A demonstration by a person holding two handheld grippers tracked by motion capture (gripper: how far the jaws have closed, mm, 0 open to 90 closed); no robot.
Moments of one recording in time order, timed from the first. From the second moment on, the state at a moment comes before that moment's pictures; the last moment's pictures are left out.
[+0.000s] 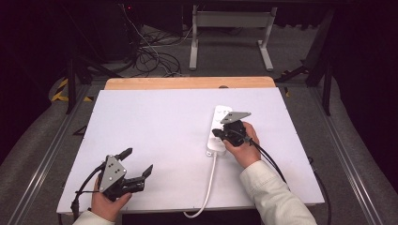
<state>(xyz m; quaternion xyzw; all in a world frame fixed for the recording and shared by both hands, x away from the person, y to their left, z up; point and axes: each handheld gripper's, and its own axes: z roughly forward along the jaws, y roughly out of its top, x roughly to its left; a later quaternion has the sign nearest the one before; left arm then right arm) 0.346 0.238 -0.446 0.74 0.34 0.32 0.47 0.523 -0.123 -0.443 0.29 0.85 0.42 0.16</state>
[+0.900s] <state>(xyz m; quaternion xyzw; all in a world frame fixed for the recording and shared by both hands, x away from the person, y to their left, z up) 0.347 0.237 -0.447 0.75 0.34 0.32 0.47 0.555 -0.127 -0.453 0.31 0.85 0.40 0.16</state>
